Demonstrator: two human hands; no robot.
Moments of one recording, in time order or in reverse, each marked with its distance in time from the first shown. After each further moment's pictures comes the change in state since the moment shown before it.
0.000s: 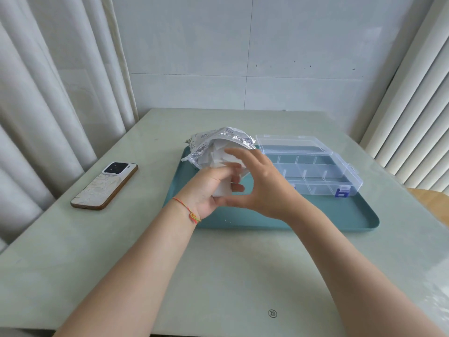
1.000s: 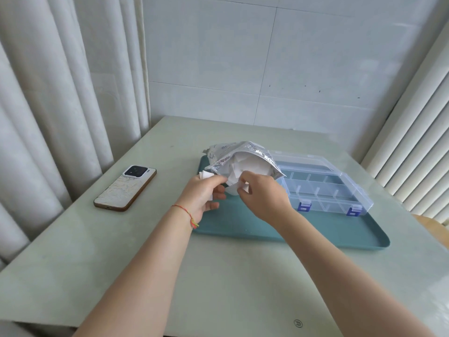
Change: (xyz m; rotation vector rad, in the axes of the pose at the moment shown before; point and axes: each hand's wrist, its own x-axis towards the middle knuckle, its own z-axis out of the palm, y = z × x) left_hand -0.002 0.004 -0.060 0.131 0.308 0.064; right_hand 0.036 -0.012 0.044 -0.409 0.009 0.223
